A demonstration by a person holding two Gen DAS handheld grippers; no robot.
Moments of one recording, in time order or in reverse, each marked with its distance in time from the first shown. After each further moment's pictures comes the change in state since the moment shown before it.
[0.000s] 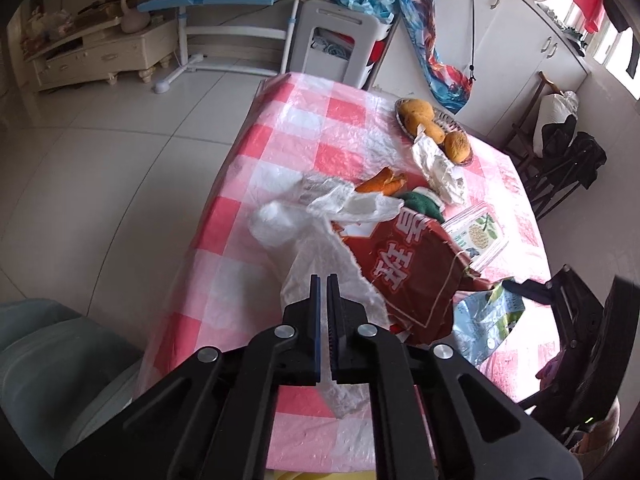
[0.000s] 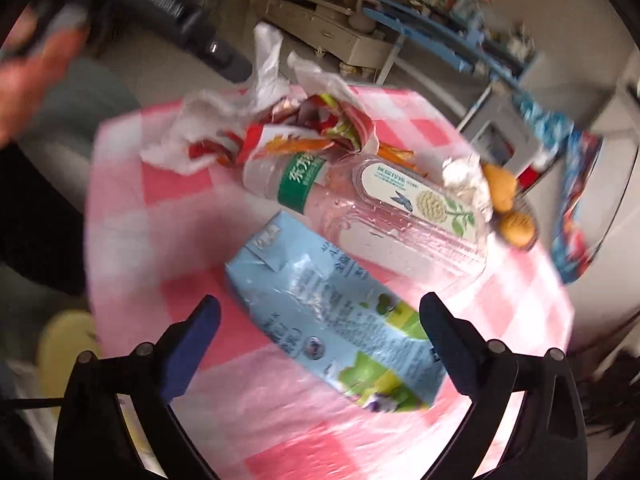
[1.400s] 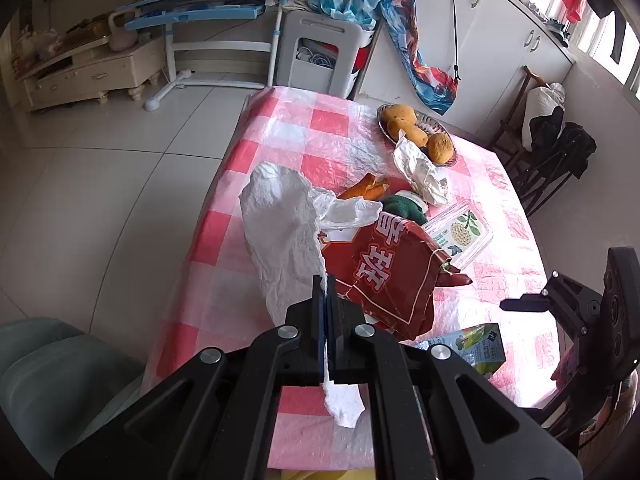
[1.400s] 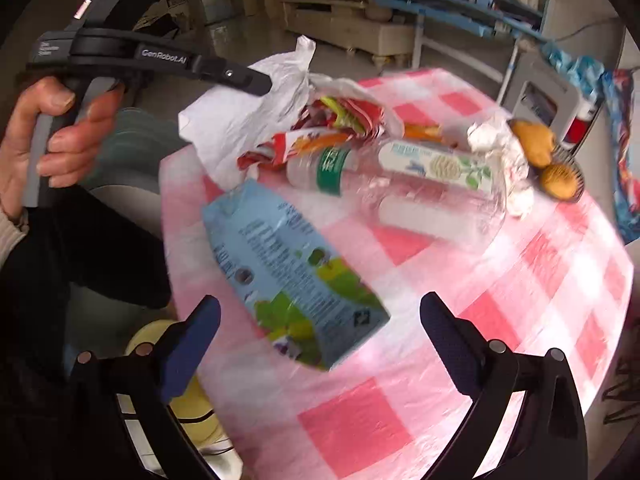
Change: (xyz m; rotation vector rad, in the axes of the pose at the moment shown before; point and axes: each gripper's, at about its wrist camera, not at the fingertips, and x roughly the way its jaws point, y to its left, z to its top) left arm -0.013 -0.012 -0.001 0.067 -0.054 -0.012; right arm -0.014 -0.044 -0.012 0.204 -0.018 0.339
